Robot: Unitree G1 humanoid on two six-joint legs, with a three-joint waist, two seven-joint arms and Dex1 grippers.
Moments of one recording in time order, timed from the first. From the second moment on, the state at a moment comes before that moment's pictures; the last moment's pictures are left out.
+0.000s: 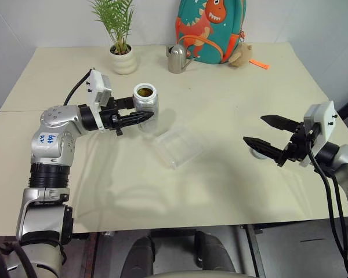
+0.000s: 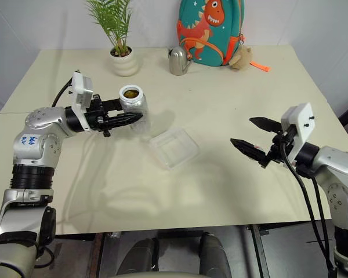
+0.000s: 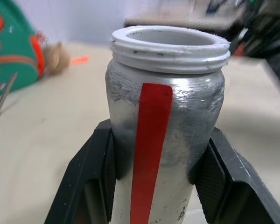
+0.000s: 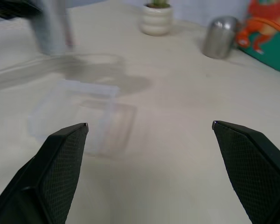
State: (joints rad) left arm -0.82 0.60 0.03 0.35 -0.38 0.27 -1.12; right arm -0.27 -0.82 -0.28 -0.35 0.68 0.58 0.83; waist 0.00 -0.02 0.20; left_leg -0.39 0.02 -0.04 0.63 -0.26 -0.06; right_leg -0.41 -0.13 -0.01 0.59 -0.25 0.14
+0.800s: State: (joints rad) left arm -0.92 0.61 -0.16 0.55 0.39 -0.71 -0.48; right arm -0.25 -0.85 -0.20 -0.44 0.64 0.57 0.92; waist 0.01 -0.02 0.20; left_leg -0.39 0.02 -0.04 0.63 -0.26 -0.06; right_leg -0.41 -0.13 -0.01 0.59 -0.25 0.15
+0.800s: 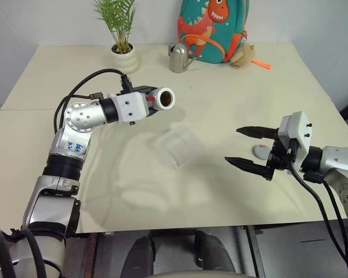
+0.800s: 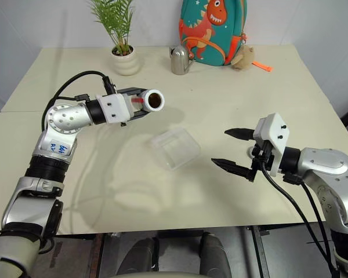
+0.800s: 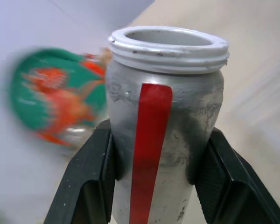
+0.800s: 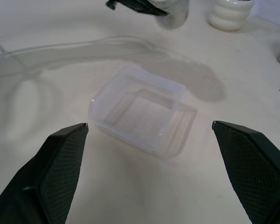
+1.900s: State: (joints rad) left arm -1.24 0.68 -0.83 0.87 1.45 -0.59 1.05; right arm -0.23 -0.74 -0.15 -0.43 0.59 0.54 0.87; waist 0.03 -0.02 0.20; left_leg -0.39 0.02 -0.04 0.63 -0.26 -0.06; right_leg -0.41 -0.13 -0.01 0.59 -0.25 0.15
